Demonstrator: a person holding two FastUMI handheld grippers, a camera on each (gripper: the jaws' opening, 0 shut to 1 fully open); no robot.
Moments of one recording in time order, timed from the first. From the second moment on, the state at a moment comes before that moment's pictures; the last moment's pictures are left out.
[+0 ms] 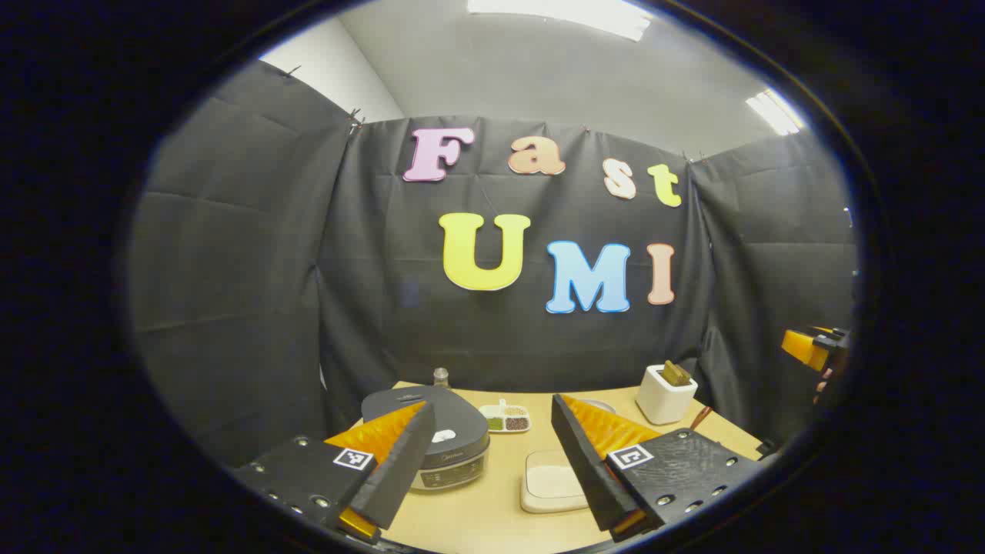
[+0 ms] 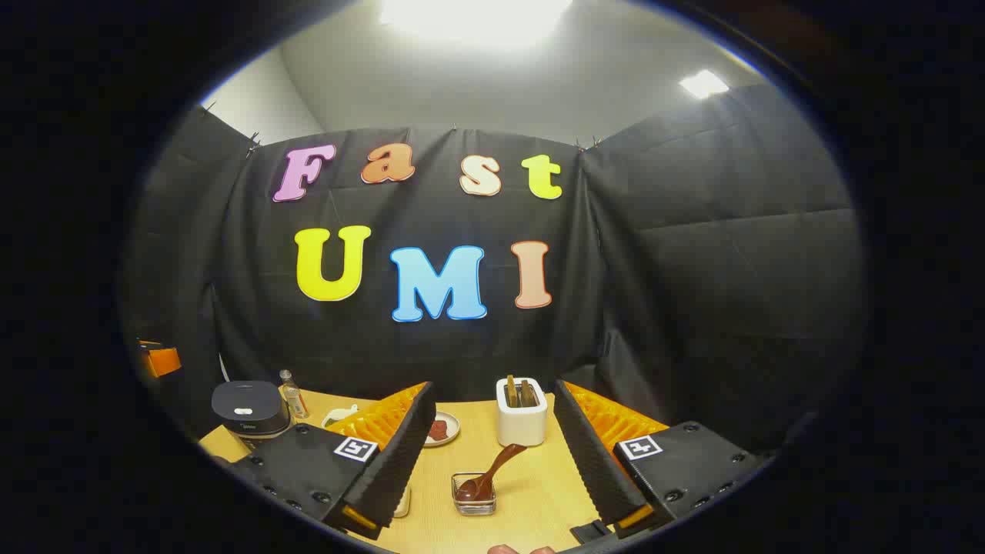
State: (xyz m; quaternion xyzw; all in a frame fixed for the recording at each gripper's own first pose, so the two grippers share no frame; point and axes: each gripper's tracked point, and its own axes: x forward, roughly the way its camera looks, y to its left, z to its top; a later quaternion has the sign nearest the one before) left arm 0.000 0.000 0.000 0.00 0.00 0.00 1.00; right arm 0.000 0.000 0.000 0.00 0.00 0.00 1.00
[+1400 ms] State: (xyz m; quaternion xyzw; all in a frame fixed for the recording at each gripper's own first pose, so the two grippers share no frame) left arm 0.003 0.008 -0.027 0.00 0.05 -0.01 1.00; right arm 0.030 0.036 0.005 -0.02 0.01 0.05 1.00
